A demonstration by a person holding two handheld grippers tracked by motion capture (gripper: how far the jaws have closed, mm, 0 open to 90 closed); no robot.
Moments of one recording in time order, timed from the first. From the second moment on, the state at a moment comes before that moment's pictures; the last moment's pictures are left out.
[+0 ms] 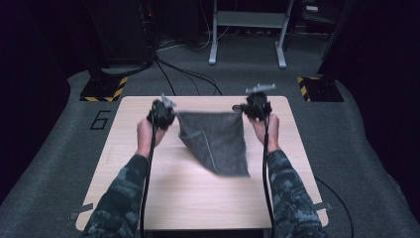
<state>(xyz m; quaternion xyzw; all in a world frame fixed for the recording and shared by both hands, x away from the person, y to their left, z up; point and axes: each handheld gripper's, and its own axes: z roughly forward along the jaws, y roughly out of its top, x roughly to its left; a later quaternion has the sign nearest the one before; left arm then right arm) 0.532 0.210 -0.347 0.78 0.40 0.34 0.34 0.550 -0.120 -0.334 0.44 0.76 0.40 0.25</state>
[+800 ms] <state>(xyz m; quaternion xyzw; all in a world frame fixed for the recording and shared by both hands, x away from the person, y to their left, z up) 0.383 0.220 -0.515 0.86 0.35 0.23 0.31 0.395 -0.148 -0.498 0.44 0.81 0.37 0.14</state>
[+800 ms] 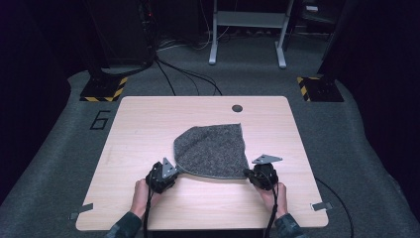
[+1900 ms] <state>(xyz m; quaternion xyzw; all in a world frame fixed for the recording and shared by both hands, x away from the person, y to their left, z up) 0.380 0.212 -0.508 0.87 0.32 0.21 0.31 0.400 -0.147 -0.515 0.47 0.80 0.35 0.14</state>
